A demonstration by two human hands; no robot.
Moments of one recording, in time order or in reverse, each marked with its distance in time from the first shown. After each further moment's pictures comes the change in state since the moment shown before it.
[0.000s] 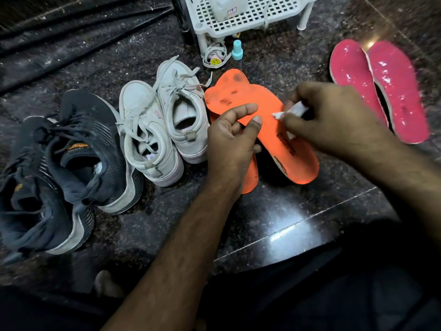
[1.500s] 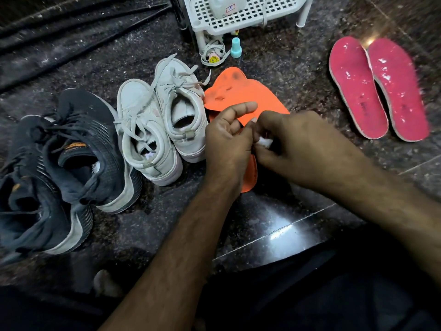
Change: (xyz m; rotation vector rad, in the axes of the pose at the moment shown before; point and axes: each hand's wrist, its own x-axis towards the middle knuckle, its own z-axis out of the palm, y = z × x) left_hand 0.002 -0.004 -0.001 -0.046 -0.009 0.036; right_hand -0.028 -0.033 0.019 -0.020 -0.088 -0.219
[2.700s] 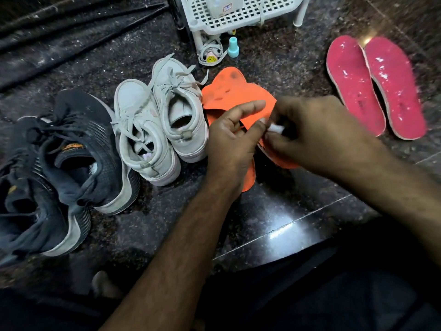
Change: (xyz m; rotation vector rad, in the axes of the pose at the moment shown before) left_hand -0.001 -0.002 0.003 0.075 -0.049 0.029; right_hand 0.003 0.013 -0.016 -0.056 0.087 0.055
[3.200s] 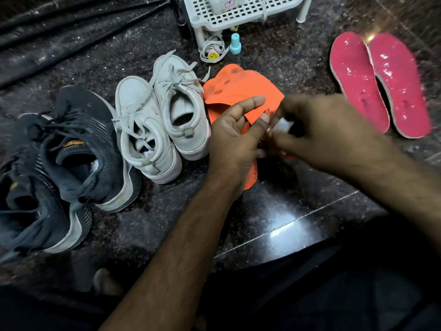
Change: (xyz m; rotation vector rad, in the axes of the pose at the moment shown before) left_hand -0.007 0.009 0.002 -0.132 -0.054 -0.105; right_hand -0.002 -0.001 -0.004 0.030 -0.037 0.030
